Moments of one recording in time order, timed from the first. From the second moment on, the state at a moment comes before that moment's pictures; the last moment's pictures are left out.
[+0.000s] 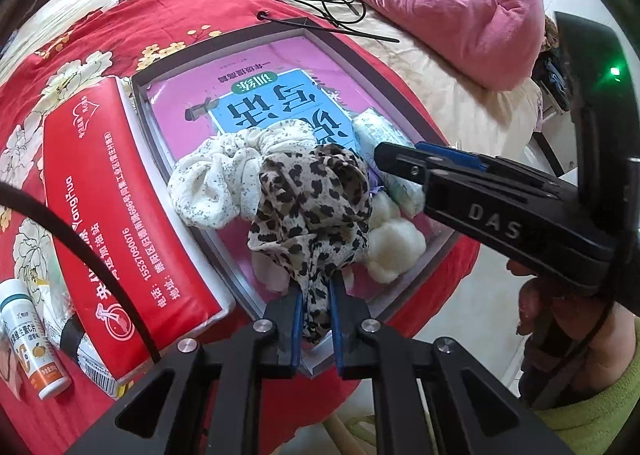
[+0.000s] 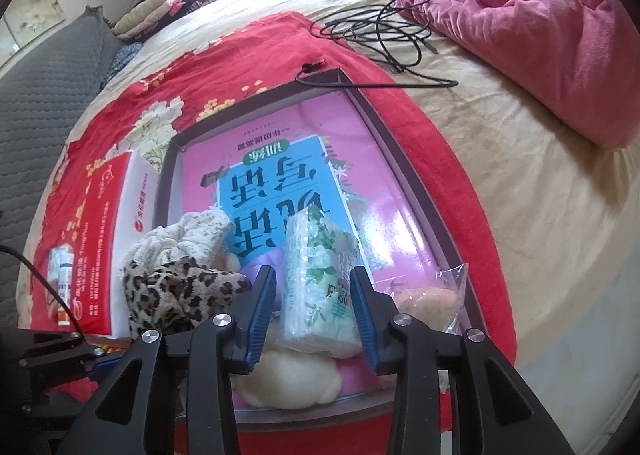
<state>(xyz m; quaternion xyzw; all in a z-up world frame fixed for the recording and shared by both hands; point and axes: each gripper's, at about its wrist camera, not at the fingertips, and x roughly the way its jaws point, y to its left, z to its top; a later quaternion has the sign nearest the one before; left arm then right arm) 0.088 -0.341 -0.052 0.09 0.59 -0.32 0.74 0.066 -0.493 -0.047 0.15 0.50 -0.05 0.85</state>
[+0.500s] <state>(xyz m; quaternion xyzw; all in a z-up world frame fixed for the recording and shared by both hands) 0.094 -0.338 -0.049 0.08 0.59 -0.32 0.74 0.043 -0.502 -0.026 0.17 0.48 -0.06 0.86</state>
